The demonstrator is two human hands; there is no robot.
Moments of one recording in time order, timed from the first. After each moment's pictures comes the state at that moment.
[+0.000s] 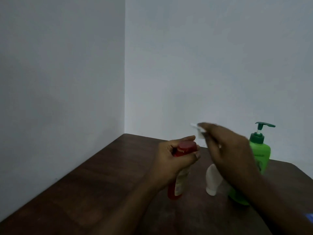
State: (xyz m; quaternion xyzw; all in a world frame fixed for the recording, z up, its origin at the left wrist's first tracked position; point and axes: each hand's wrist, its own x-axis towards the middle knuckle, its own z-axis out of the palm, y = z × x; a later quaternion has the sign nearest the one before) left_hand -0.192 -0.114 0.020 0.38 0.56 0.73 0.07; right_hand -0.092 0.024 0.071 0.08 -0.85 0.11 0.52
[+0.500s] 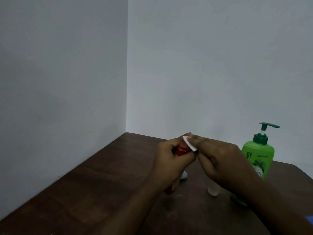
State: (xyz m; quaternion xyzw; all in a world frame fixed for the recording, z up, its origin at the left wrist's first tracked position) left_hand -0.188 -0.116 0.020 0.40 0.57 0.71 -0.06; right_hand -0.097 0.027 0.058 0.16 -0.89 -0.01 0.42
